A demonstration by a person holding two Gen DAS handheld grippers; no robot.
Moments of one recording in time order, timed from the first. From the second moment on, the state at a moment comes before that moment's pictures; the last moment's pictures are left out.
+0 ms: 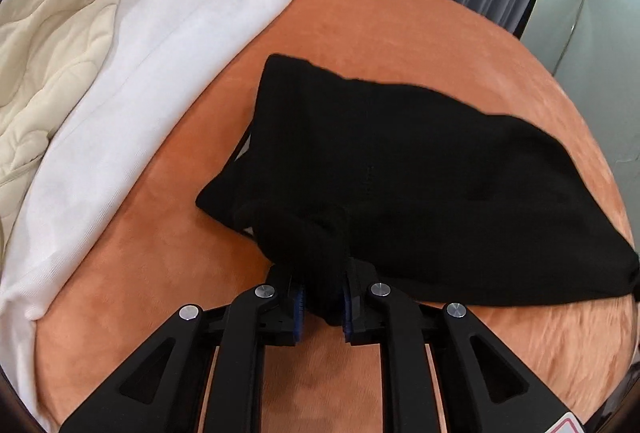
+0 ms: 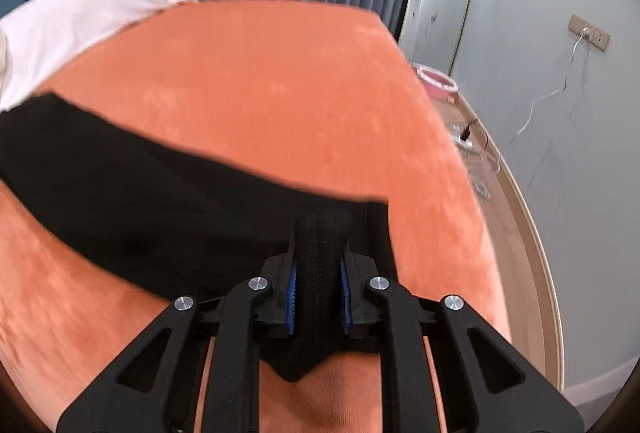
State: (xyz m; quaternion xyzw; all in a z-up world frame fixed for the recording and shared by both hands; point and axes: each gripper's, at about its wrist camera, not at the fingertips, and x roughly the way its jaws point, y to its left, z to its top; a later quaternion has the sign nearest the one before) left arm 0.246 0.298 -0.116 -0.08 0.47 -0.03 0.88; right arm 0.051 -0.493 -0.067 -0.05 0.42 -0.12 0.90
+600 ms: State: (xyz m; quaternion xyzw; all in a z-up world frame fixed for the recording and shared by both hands) left arm 0.176 0.252 -0.030 -0.06 0.39 -0.01 0.92; right arm 0.033 -0.535 -0.042 0.18 0.39 -0.08 0.90
